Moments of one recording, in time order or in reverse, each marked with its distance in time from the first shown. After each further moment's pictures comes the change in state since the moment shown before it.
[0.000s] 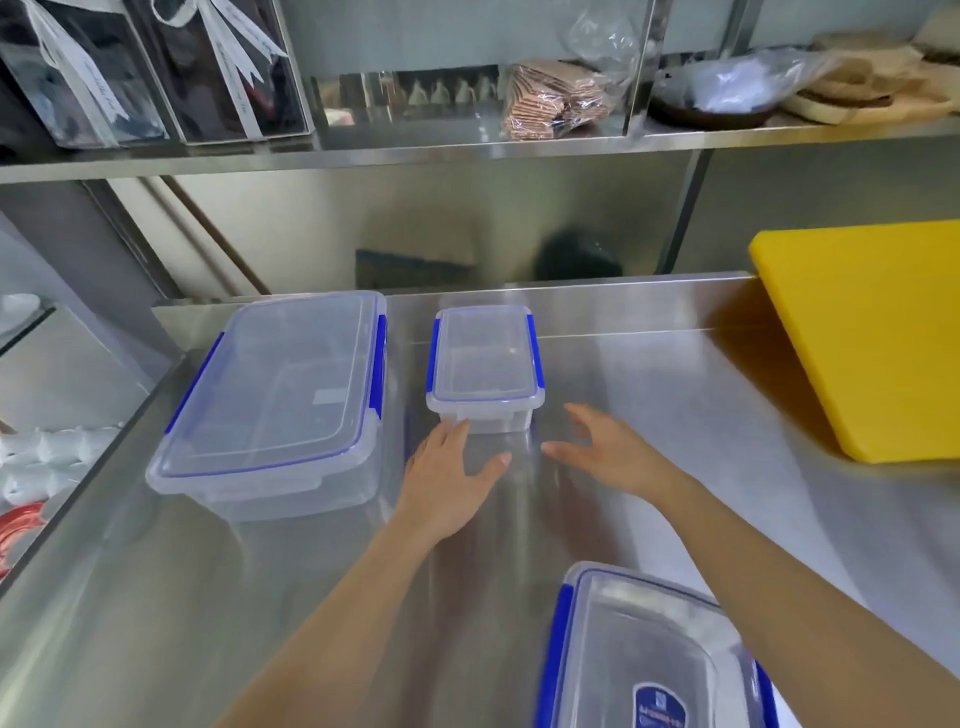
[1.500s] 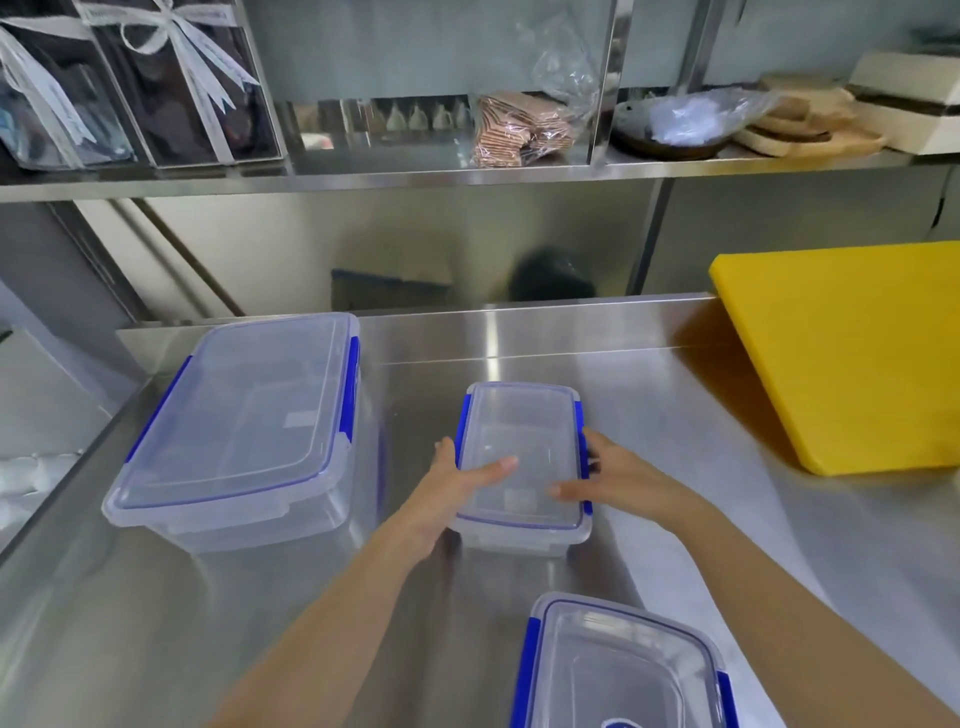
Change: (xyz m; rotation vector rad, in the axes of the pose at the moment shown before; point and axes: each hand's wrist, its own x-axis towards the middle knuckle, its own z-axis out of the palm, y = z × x) left_hand 0.011 0.023 0.007 -0.804 -0.351 -0.184; right_hand -0.031 0.009 -0.033 0.242 -0.149 -0.003
